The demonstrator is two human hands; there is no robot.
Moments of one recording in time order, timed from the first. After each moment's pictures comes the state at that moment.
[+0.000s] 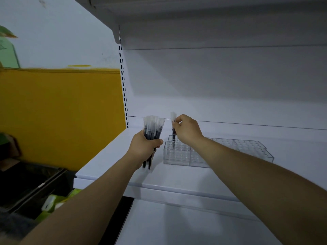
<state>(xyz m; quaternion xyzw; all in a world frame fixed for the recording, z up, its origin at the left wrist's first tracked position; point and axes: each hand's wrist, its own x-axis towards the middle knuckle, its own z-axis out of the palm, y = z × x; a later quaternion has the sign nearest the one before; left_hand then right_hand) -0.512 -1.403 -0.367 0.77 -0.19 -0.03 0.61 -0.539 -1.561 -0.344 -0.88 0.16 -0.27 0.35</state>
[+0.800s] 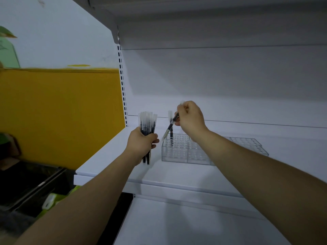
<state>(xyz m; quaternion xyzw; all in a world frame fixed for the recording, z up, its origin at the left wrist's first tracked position) -0.518 -1.402 -0.363 0.72 -0.17 -0.03 0.67 -0.564 -1.550 -0.316 -0.75 0.10 -0.36 0.55</state>
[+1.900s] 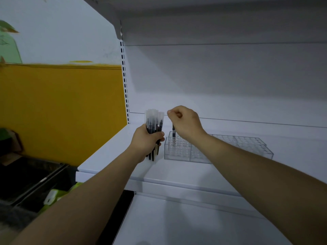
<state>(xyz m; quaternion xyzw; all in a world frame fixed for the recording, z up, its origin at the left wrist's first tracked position) -0.518 -1.403 -0.363 0.73 -0.20 -0.04 0.66 -0.565 -1.539 -0.329 -0.85 0.06 -0.33 0.41</state>
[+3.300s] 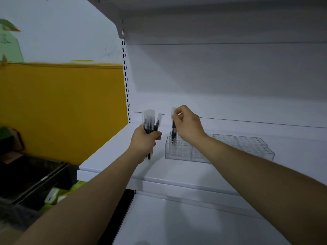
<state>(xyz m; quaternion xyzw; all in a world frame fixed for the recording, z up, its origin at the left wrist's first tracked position) -0.506 -1.404 -0.374 0.72 -0.17 -0.01 0.67 -0.566 -1.538 -0.335 -0.86 0.08 -0.33 0.38</state>
